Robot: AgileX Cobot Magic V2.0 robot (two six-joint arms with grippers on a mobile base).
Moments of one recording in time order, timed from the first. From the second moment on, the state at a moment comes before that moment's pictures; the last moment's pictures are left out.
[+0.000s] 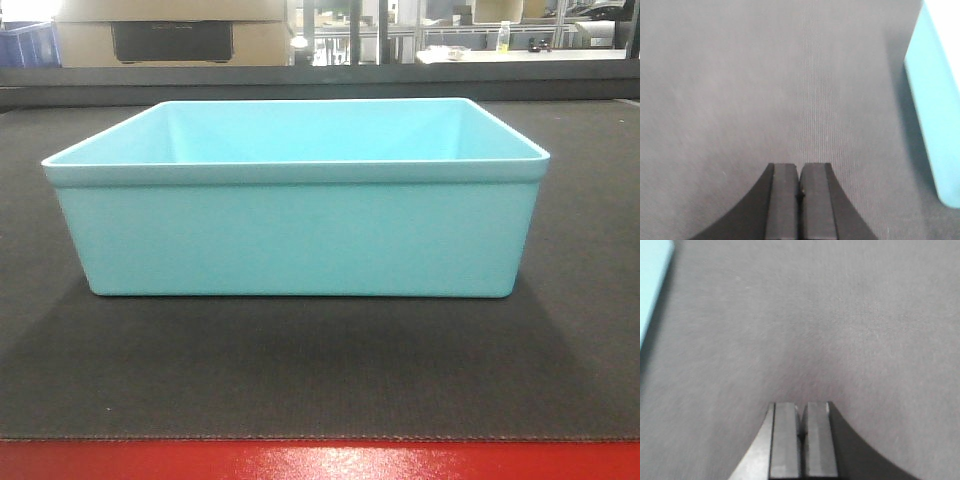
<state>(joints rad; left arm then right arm) 0.05 0.82 -0.53 0.05 0.31 0.00 -0.08 0.90 -0.53 -0.06 0.41 0.06</state>
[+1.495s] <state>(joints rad) 0.05 0.35 -0.42 0.06 0.15 0.00 -0.08 0.16 -0.39 -0.06 0.27 0.06</state>
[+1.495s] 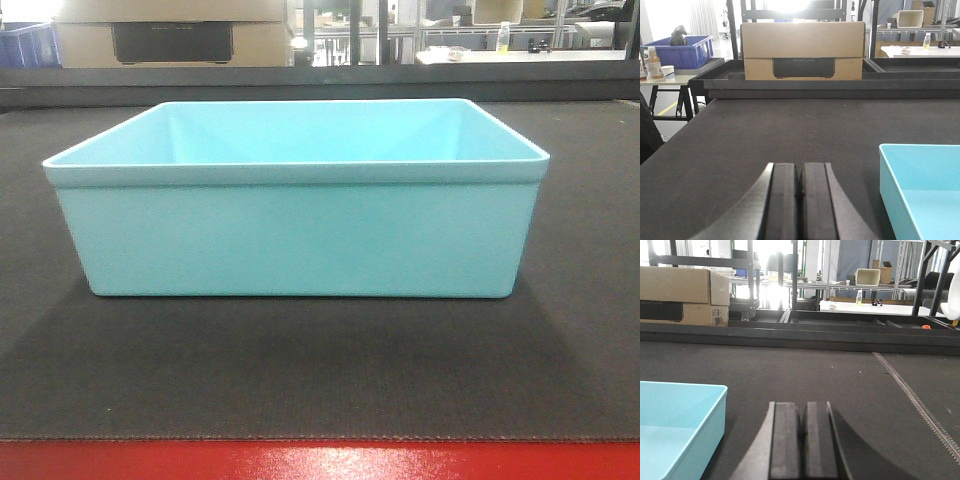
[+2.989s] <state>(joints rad) 0.01 0.01 0.00 0.06 0.06 0.00 -0.08 0.15 -0.38 -0.07 0.27 0.06</state>
